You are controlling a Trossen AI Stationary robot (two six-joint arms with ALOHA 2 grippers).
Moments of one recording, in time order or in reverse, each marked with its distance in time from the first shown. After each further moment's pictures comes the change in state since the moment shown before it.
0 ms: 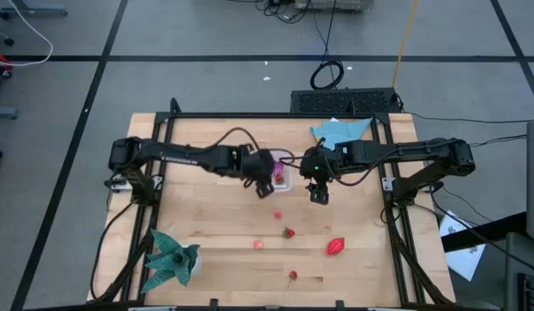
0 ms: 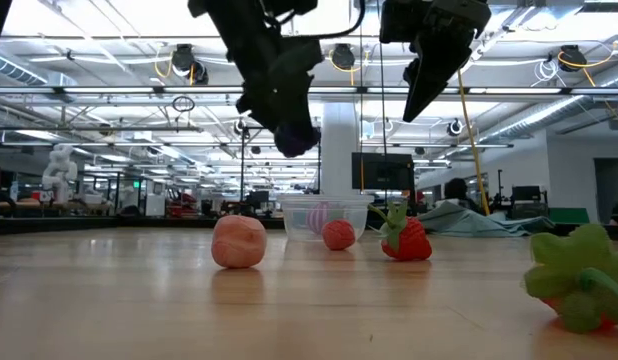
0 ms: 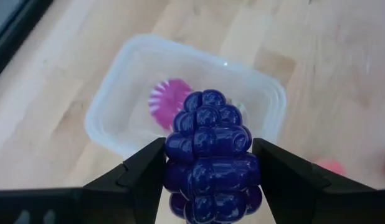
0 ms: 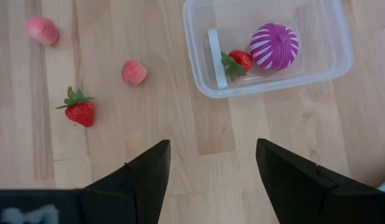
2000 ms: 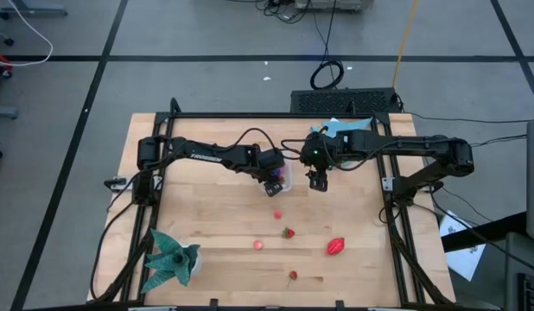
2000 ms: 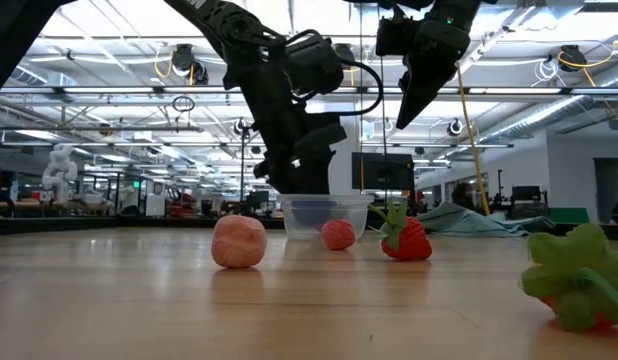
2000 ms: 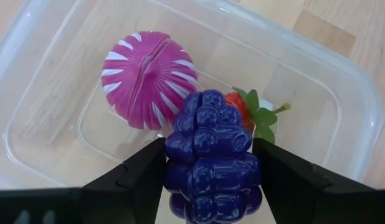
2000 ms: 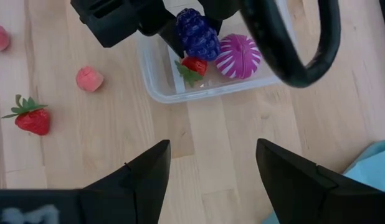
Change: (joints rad) left arm 0.103 0.236 0.000 0.144 0.176 -0.012; right arm -0.128 0.000 0.000 0.014 0.005 -0.108
